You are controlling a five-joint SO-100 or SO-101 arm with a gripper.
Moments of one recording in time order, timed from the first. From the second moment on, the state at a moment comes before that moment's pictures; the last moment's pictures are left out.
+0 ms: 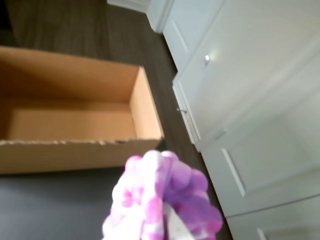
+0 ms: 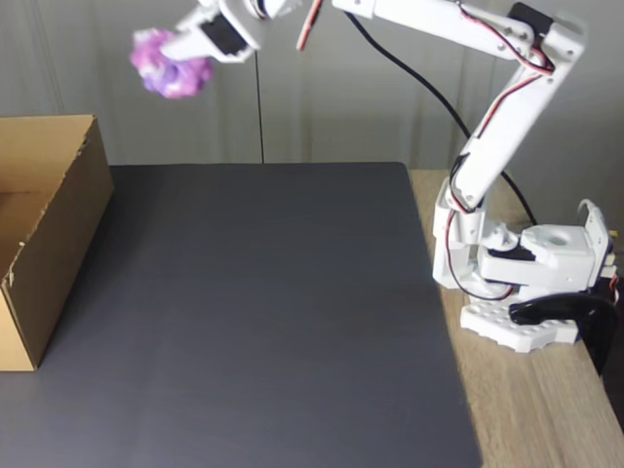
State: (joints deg) arm 29.4 108.0 96.4 29.4 202.1
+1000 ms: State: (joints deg) arm 13.1 66.8 57.3 10.3 200.7
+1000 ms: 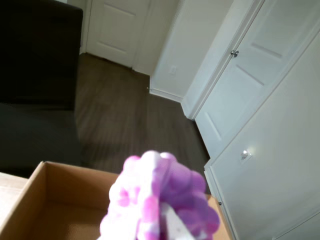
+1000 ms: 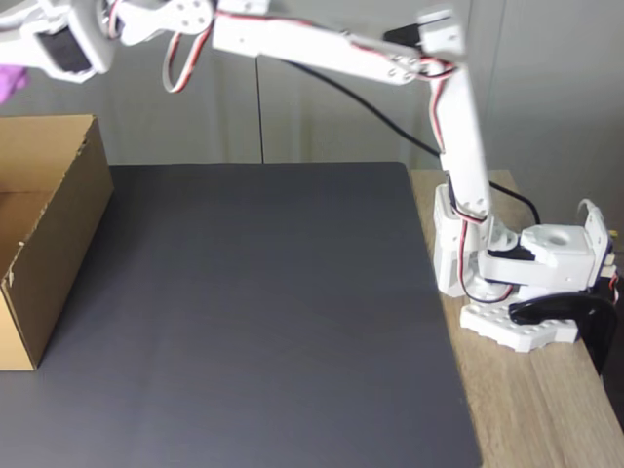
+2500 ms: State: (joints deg) arm 19.1 56.4 38.4 39.4 197.6
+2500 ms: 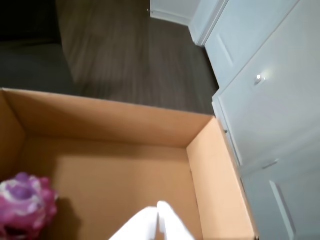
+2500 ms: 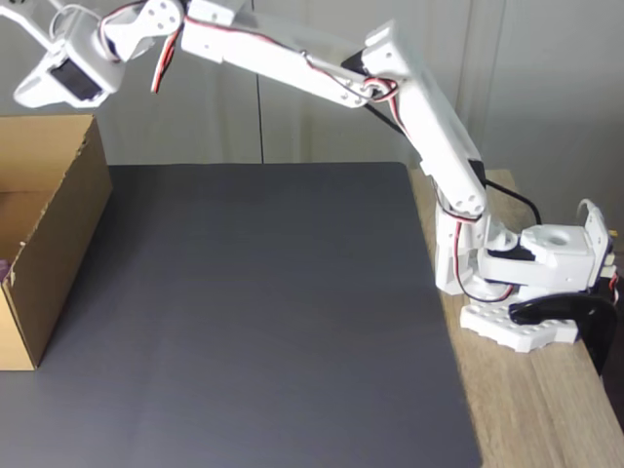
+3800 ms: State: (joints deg) arm 17.8 104.1 74.0 59.2 194.0
